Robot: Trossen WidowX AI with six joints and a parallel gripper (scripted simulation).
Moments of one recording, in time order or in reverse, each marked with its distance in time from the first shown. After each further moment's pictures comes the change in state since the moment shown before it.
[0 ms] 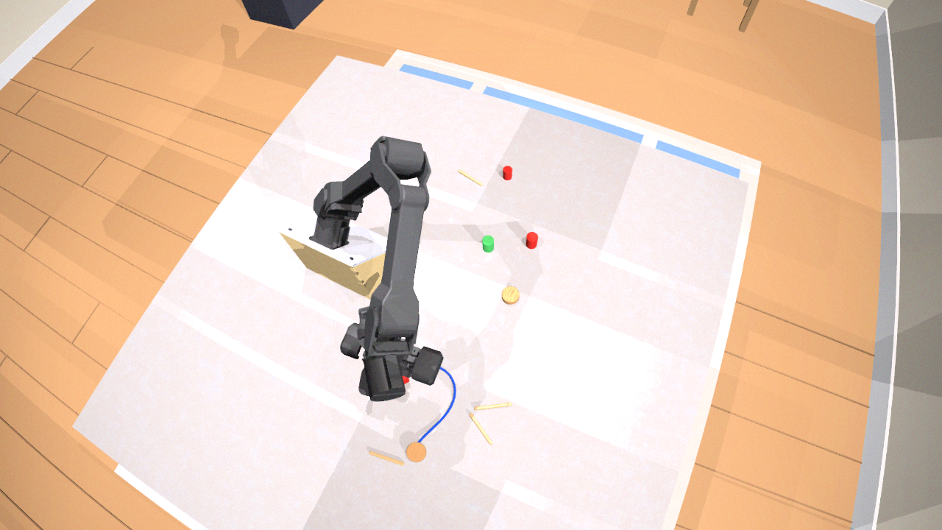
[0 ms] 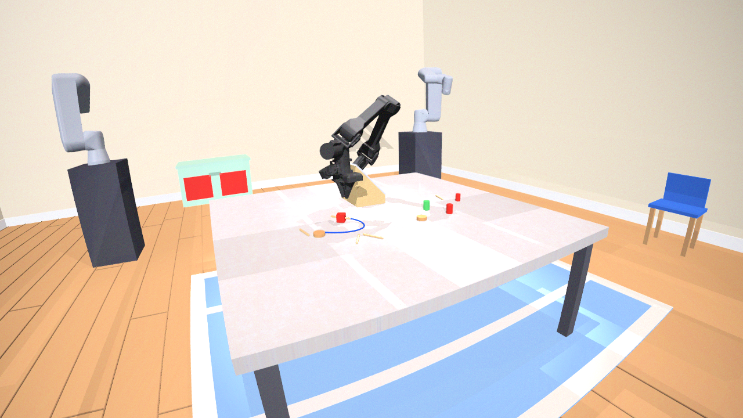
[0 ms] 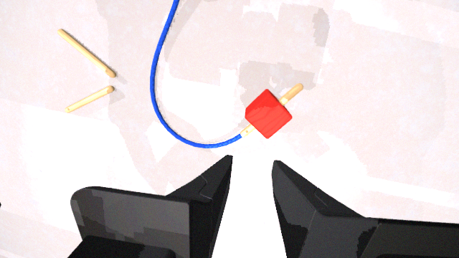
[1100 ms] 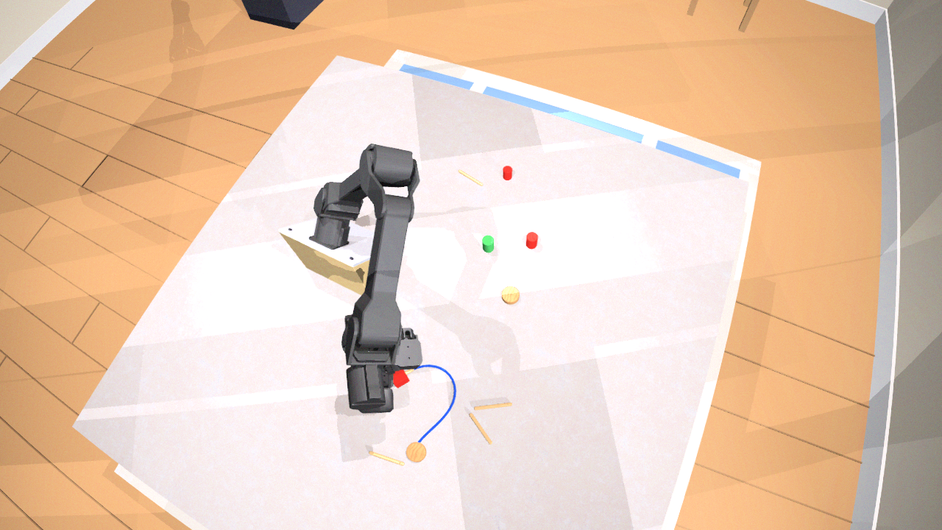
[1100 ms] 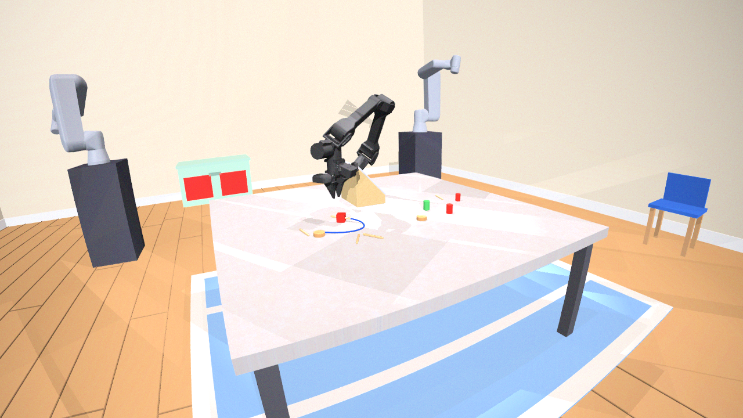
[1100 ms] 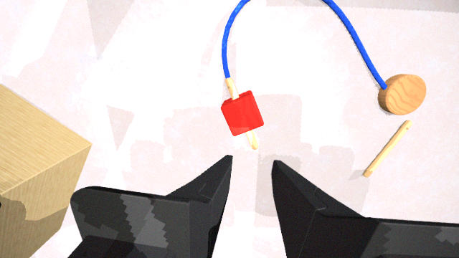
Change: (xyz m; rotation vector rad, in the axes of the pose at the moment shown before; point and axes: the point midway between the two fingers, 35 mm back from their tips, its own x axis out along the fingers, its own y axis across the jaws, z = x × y) arm -0.002 -0.022 0.024 -1.968 0.009 -0.031
